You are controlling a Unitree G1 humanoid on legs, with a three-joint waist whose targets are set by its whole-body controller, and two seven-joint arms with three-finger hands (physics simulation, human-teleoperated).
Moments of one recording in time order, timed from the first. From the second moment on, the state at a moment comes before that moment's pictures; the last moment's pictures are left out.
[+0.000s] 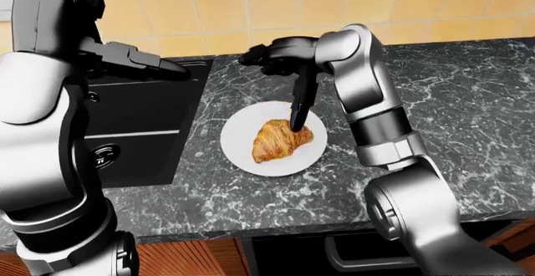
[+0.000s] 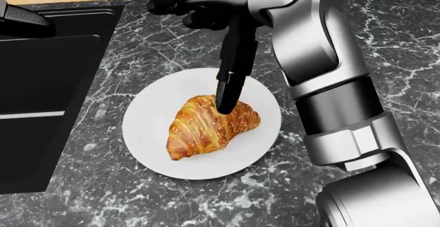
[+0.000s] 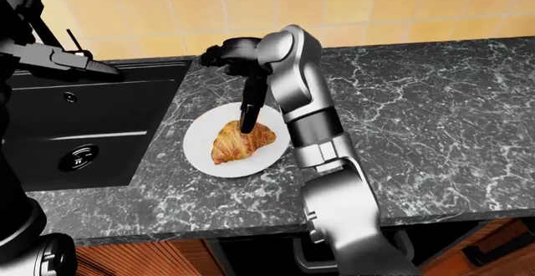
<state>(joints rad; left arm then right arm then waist) -0.82 0.50 0.24 -0.44 0.11 0.84 -0.26 -1.26 -0.12 0.04 0.56 -0.69 0.32 1.12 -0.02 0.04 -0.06</state>
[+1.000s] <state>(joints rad) -0.79 0.45 0.23 -0.42 0.10 0.80 -0.21 -1.13 -0.22 -0.13 -0.29 0.02 1.14 -0.04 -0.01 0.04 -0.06</state>
